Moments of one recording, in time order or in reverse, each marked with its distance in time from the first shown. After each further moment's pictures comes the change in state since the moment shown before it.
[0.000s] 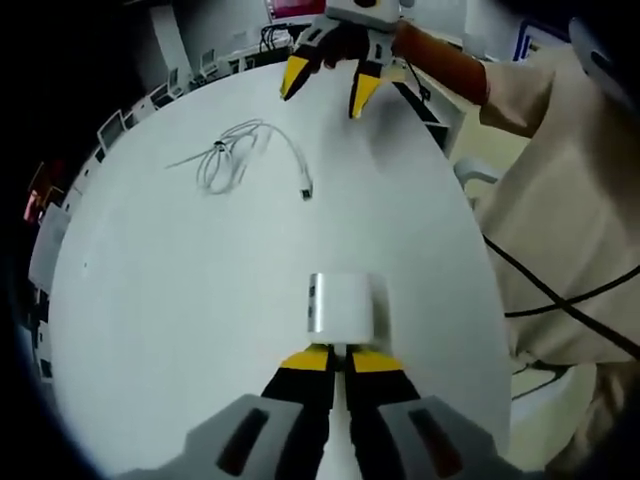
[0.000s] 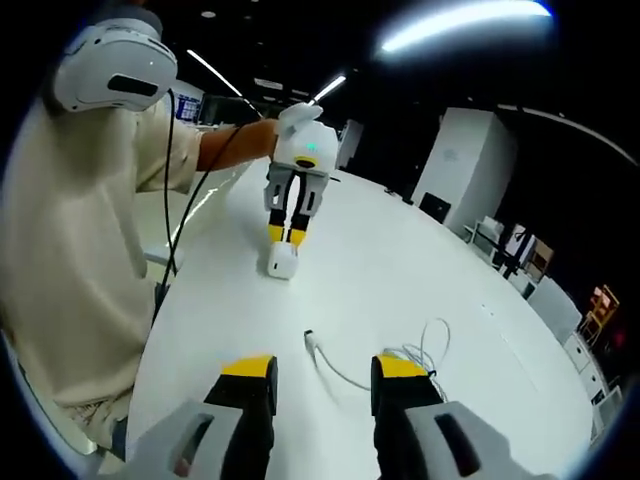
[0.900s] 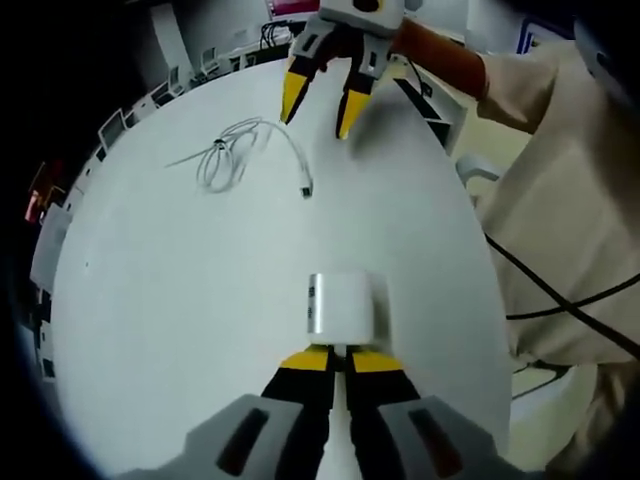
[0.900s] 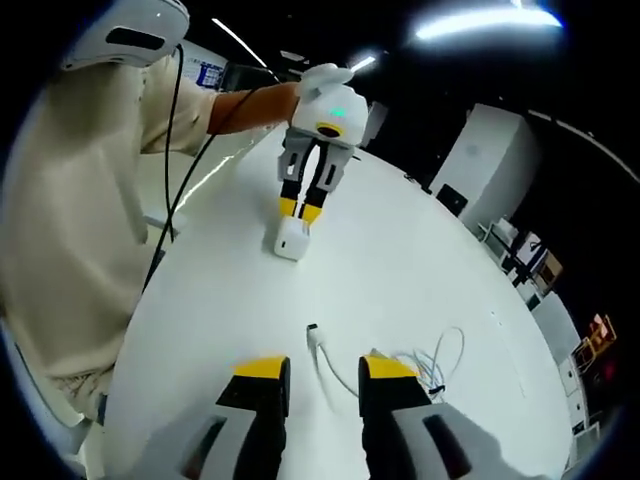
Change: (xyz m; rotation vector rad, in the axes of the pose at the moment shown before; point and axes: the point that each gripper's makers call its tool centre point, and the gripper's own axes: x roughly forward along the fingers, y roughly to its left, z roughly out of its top) left arm -0.003 0.006 -0.006 0.002 0.017 0.010; right arm 0.027 0.007 -0.003 -0.118 0.108 0.052
